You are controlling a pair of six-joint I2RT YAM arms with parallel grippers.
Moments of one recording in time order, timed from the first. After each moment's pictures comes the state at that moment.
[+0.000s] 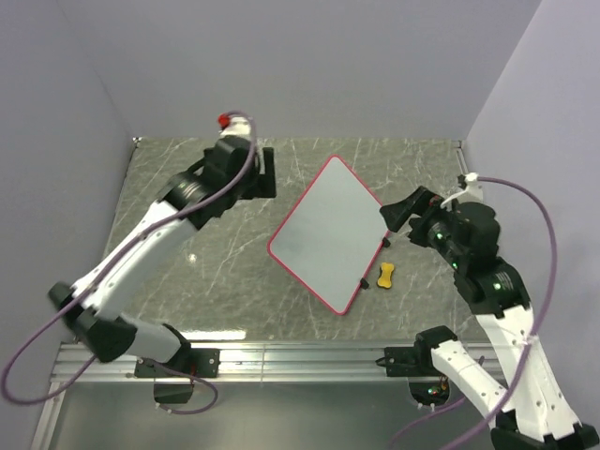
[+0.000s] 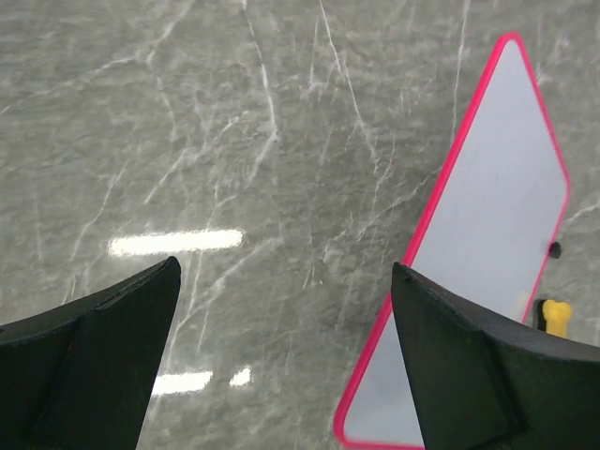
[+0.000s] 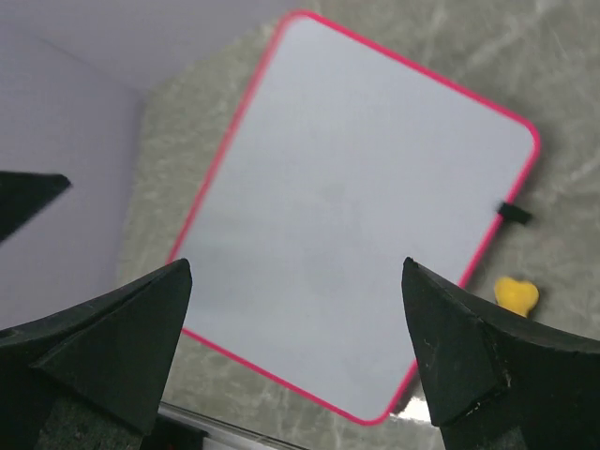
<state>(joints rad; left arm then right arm) -0.68 1.45 1.63 -0.83 -0.42 -0.44 0.28 0.74 0.99 -0.65 -0.01 0.68</state>
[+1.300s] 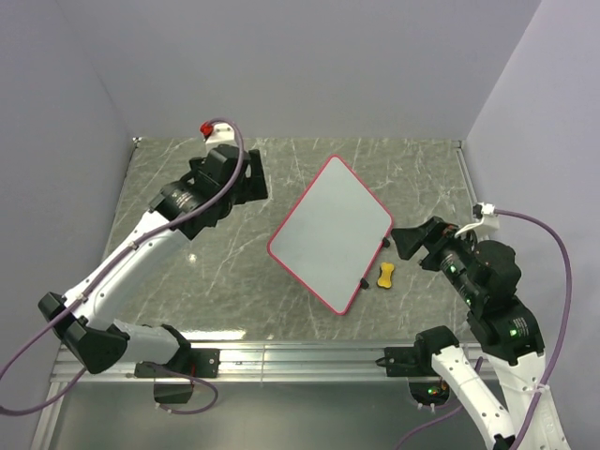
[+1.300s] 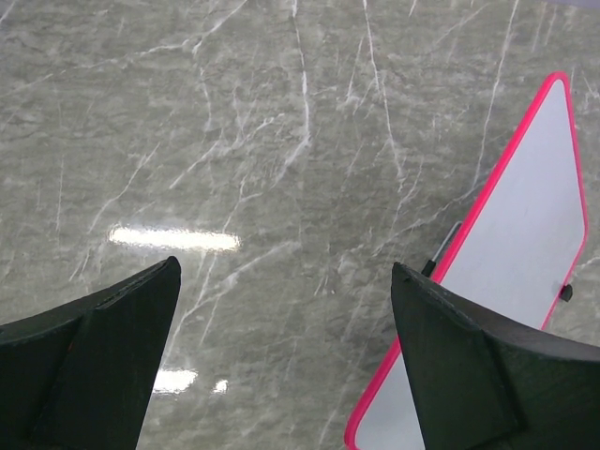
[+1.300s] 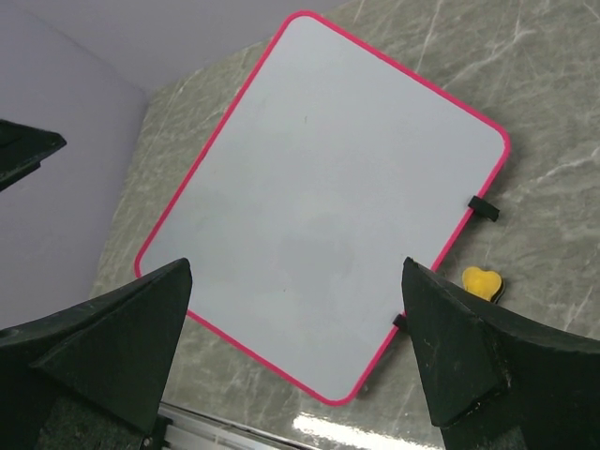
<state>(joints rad) -0.68 1.31 1.50 -0.81 -0.54 -0.55 0.28 0.47 0.92 -0.70 -0.02 0.60</state>
